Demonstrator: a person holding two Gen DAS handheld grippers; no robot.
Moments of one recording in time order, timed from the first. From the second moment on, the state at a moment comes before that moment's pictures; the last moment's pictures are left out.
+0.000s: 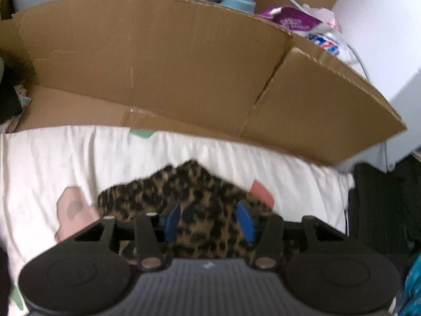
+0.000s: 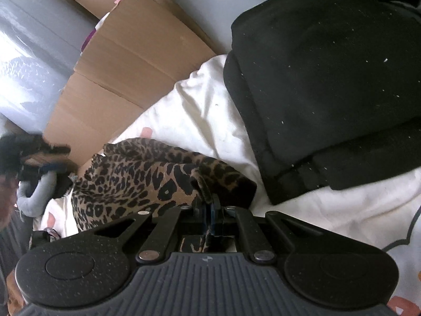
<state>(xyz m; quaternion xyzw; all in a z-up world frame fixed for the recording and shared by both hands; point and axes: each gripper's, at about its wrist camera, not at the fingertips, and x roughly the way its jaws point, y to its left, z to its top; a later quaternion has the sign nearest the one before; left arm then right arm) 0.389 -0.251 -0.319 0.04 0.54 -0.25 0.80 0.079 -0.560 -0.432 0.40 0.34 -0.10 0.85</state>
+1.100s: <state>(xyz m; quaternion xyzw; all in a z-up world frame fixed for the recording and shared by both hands) 0.409 -0.287 -0.411 -0.02 0.64 -0.10 0.76 0.080 -0.568 -0.448 0.38 0.37 -0.09 0.84</state>
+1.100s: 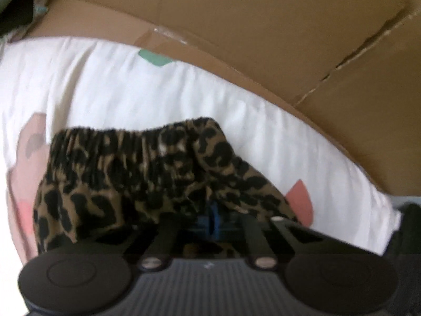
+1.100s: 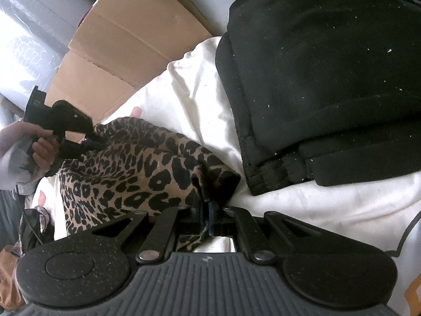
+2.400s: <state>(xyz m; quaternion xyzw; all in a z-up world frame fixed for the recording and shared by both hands) 0.405 -0.319 -0.409 -0.11 0.64 -0.21 0.73 0.065 -0.583 -0.443 0.39 0.36 -0.11 0.84</state>
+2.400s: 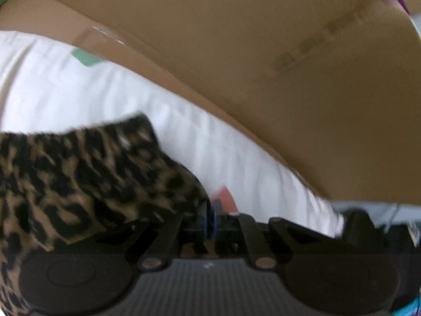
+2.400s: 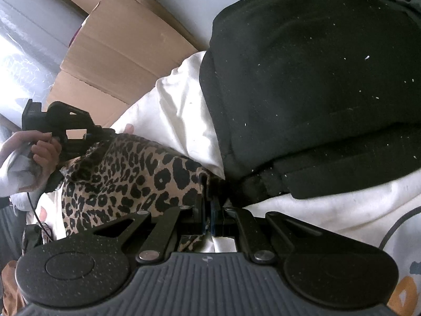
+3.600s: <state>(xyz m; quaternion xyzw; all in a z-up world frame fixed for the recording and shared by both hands) 0.353 -0.343 -0.424 -0.07 0.67 -0.20 0.71 0.067 -0.585 -0.443 0.39 0.36 -0.10 0.84</state>
